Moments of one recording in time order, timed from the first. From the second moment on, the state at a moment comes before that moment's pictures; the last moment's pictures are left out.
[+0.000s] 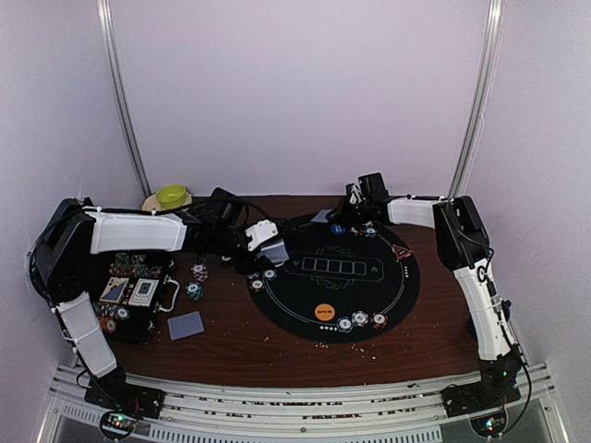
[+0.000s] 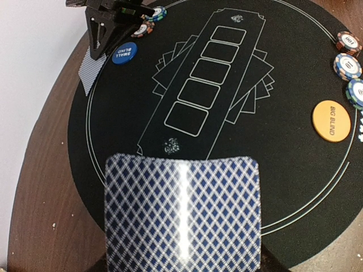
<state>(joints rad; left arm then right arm) -0.66 1.78 1.19 -0.19 0.22 0.61 0.37 2.52 1.99 -0.08 -0.46 0.74</state>
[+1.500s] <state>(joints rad) -0.66 1.78 1.19 -0.19 0.22 0.61 0.39 2.52 1.97 -0.06 -0.53 0.80</state>
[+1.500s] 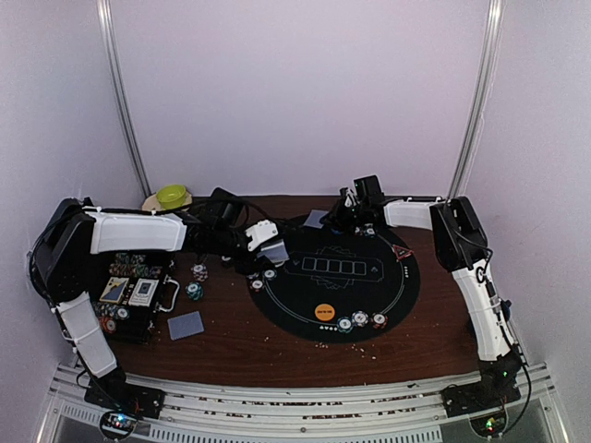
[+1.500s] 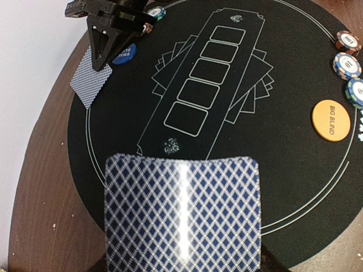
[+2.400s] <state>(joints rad) -0.66 1.78 1.19 -0.19 0.22 0.61 0.37 2.52 1.97 -0.06 -0.52 0.83</state>
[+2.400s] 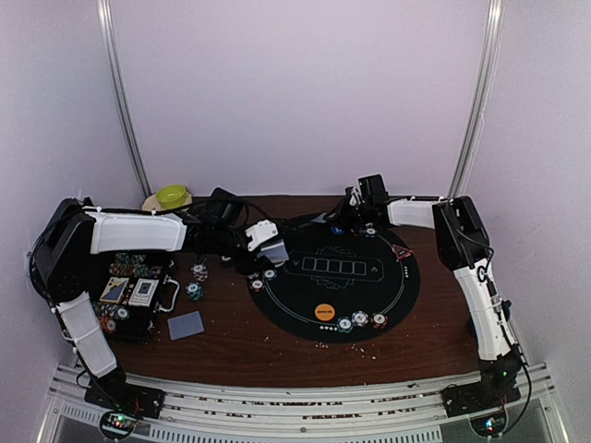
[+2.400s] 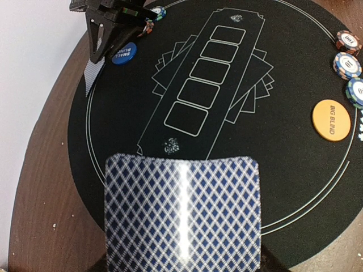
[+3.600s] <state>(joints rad) -0.66 1.78 1.19 -0.19 0.22 0.62 0.40 2.41 1.75 -0.01 -0.63 0.80</state>
